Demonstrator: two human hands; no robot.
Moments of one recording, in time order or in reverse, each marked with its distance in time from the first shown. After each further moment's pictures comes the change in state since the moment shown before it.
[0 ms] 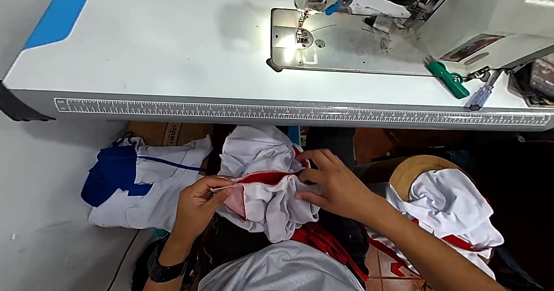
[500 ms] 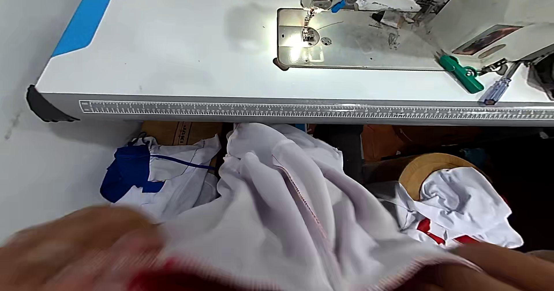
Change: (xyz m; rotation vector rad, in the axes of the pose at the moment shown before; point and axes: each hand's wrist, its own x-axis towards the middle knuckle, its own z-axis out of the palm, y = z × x) left_hand 0.023 0.171 -0.041 0.105 -0.181 0.404; right_hand -0.043 -0.130 -0.164 -0.152 -0.164 -0.275
